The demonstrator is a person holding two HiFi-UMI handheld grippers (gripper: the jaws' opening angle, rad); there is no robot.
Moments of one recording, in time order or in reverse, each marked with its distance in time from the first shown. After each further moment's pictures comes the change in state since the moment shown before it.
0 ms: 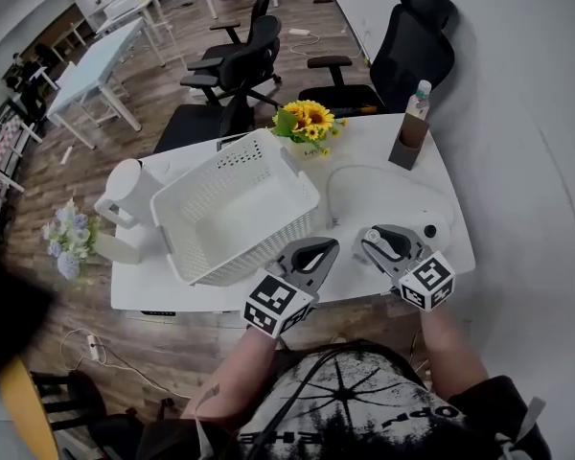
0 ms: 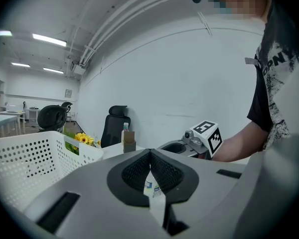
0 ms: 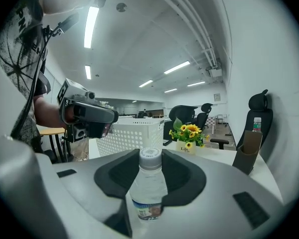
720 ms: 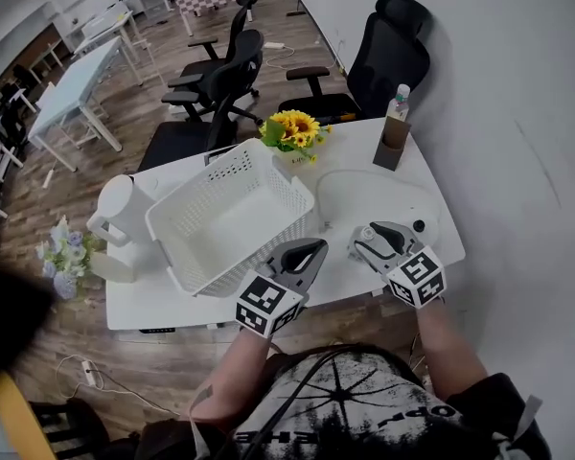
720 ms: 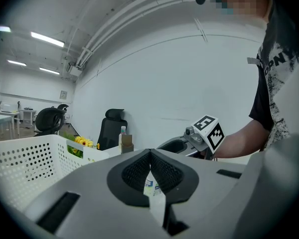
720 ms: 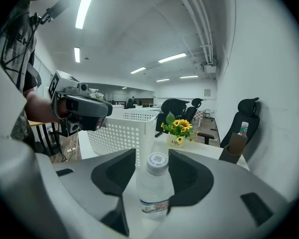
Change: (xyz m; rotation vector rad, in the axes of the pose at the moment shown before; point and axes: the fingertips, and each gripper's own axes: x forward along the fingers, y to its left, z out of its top) left arm -0.026 0.011 0.005 0.018 -0.035 -0.051; right arm 0.004 0.010 0.010 -0.031 0.152 -0.147
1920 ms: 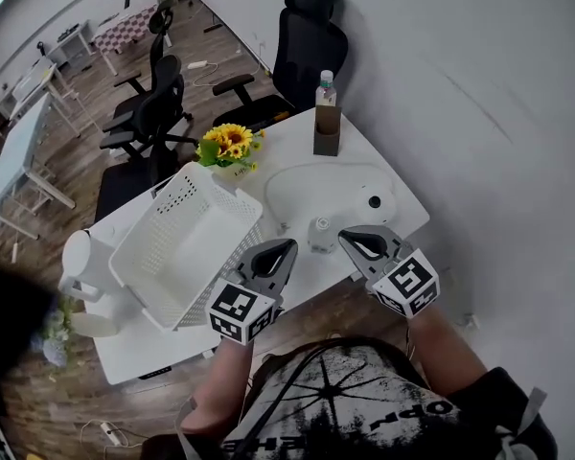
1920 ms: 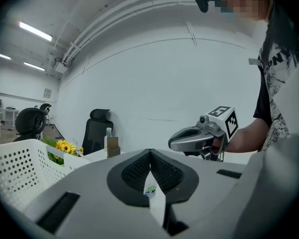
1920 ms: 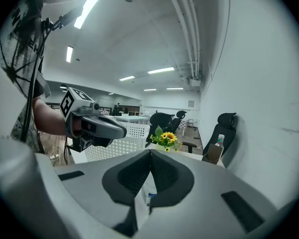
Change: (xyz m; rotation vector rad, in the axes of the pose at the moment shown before) left arm 0.014 -0.023 0.010 0.037 -0.009 -0.168; right arm -0.076 0.020 0.036 0.001 -0.103 -0.204
